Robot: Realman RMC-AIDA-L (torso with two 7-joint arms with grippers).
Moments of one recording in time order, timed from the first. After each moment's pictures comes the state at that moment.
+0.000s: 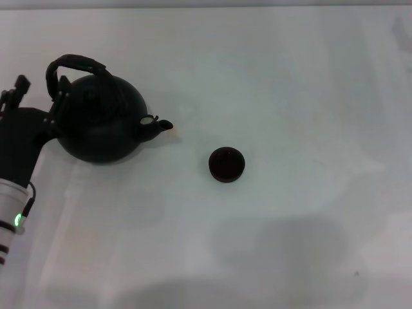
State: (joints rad) left arm -0.22 -2.08 2.73 0.36 -1.17 1.32 -0.12; right arm 0.62 2.02 -0.74 -0.13 2.56 0.80 -2.57
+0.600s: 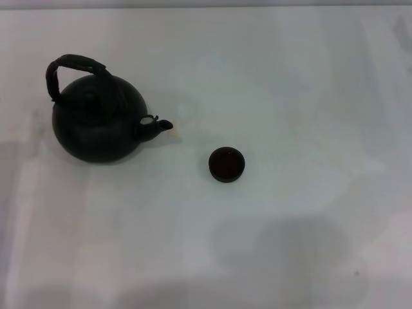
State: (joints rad) left arm -0.17 -2.08 2.72 0.27 -1.33 1.45 -0.26; right arm 0.62 2.02 -0.74 -0.13 2.56 0.81 -2.57
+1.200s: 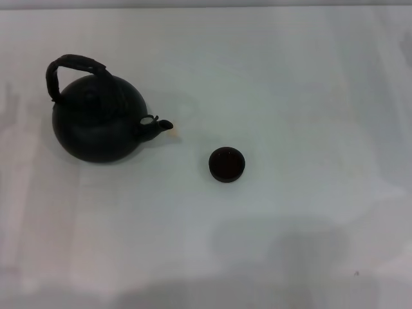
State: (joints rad) left arm -0.31 -2.08 2.72 0.16 -1.53 1.46 -0.29; right arm 0.55 2.03 -0.74 -0.08 2.56 0.92 -2.58
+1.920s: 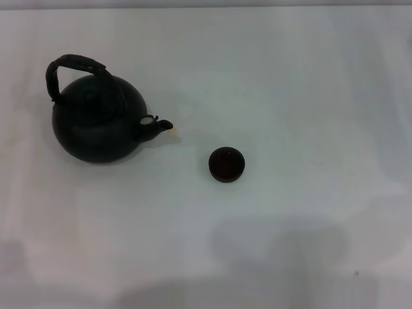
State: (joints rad) left arm -0.44 -2.07 2.54 0.09 -1.57 1.37 -0.29; right arm 0.55 2.02 -0.72 -0.09 2.56 0.92 -2.59
